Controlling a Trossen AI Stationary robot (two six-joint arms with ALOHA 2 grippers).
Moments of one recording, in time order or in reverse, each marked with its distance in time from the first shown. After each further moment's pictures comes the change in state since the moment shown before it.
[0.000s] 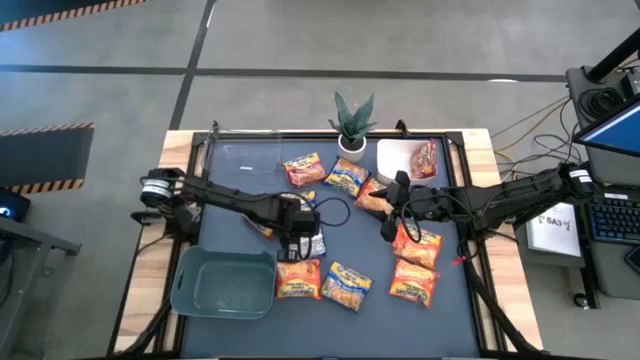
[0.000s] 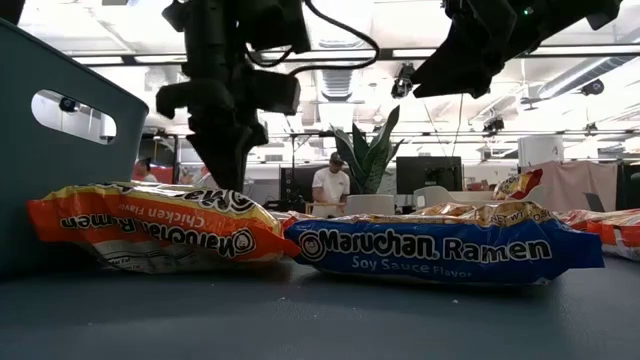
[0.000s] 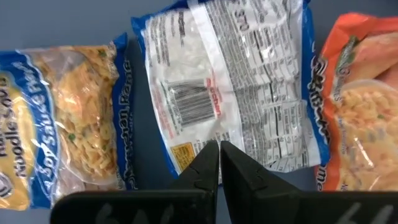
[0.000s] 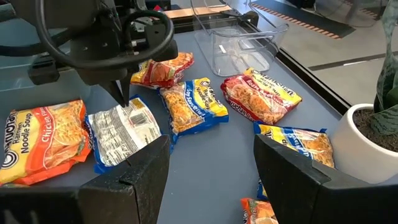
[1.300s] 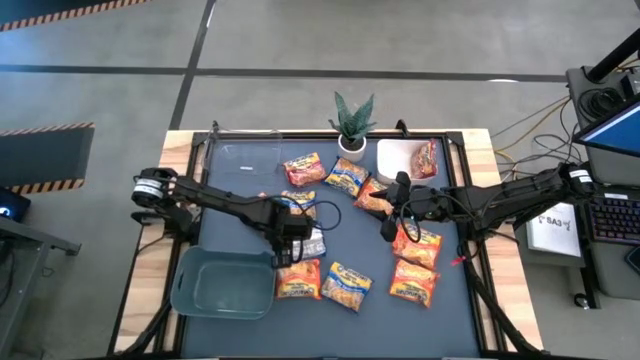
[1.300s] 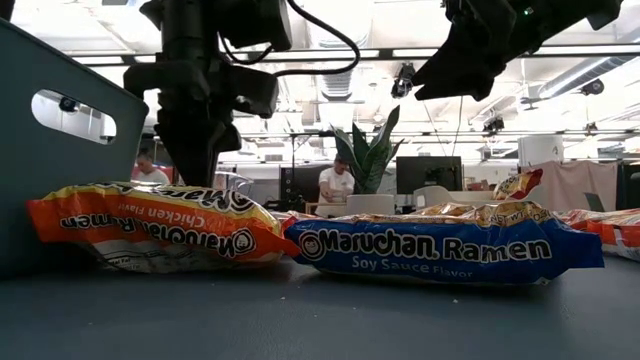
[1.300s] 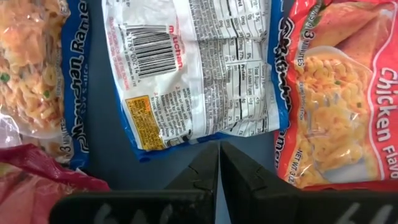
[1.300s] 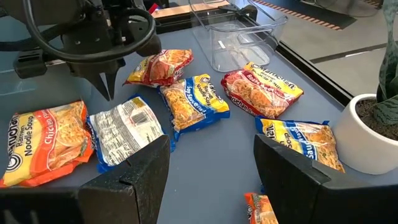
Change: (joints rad) left arm -0.030 -0.061 -0.072 -0.011 0.096 -0.138; right arm 0.000 0.000 0.000 -0.014 0.000 0.045
